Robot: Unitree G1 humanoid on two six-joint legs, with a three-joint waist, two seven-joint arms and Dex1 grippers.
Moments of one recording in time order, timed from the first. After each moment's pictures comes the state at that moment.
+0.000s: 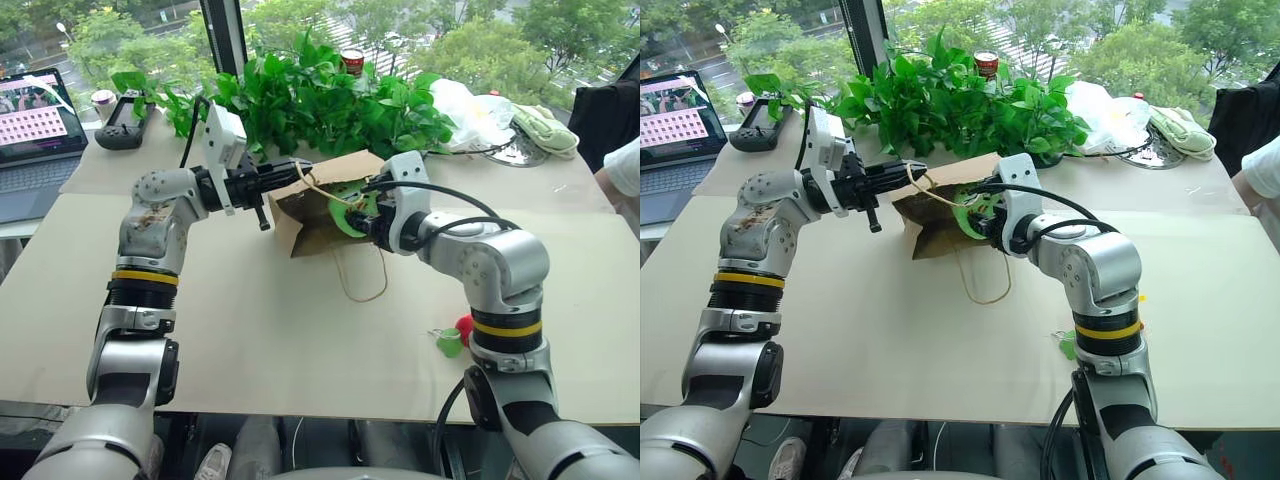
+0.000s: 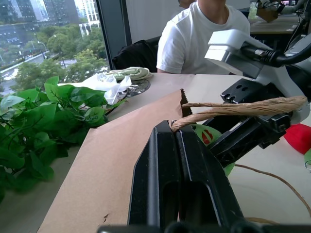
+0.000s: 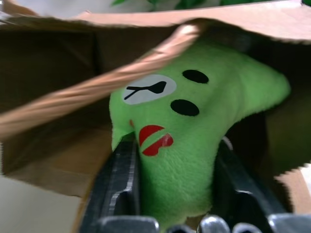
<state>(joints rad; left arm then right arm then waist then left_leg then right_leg) -0.85 0.46 0.02 0.34 -0.39 0.22 -1.15 -0.74 -0.26 0.01 -0.23 0.41 1.26 0.18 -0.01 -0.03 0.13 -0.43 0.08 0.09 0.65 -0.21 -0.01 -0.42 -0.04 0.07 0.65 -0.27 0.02</state>
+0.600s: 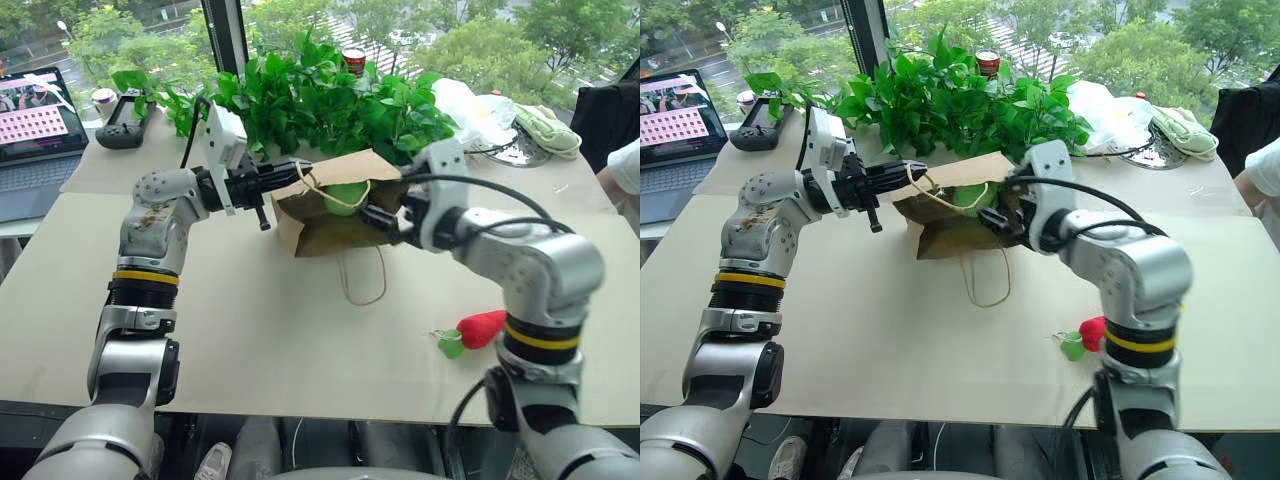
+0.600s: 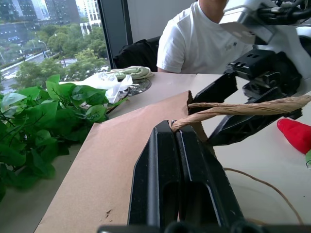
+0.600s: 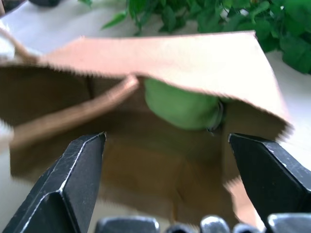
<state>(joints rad) -0.85 0.46 0.02 0.35 -0.39 0.22 -1.15 -0.63 -0.48 -0.11 -0.49 0.54 1.39 0.32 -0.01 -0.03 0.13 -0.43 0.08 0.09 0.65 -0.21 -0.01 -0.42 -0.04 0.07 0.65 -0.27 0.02</state>
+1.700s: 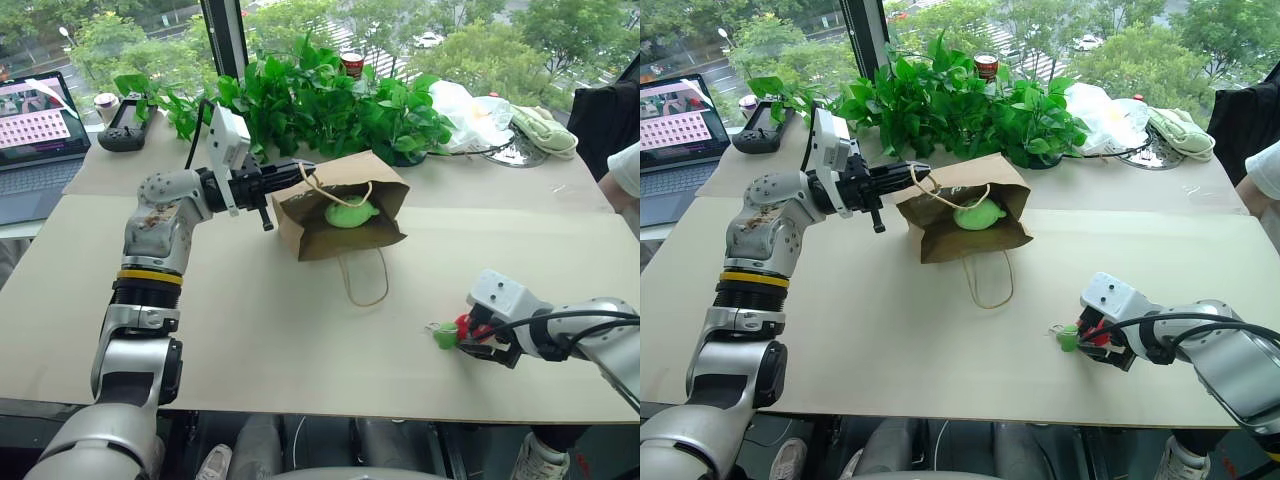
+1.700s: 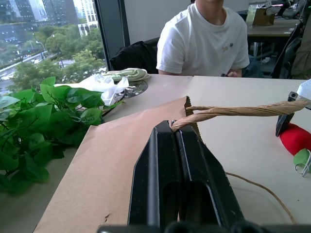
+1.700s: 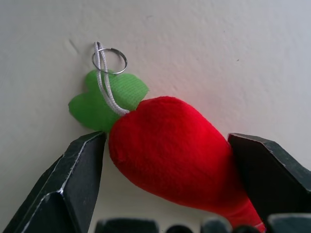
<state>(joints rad) -0.86 0.45 0.02 0.36 -0.39 0.22 -1.15 -0.08 -1.17 0.10 -0.57 0.33 1.02 0.71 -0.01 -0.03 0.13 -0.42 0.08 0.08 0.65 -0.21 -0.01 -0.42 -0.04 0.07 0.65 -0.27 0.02</state>
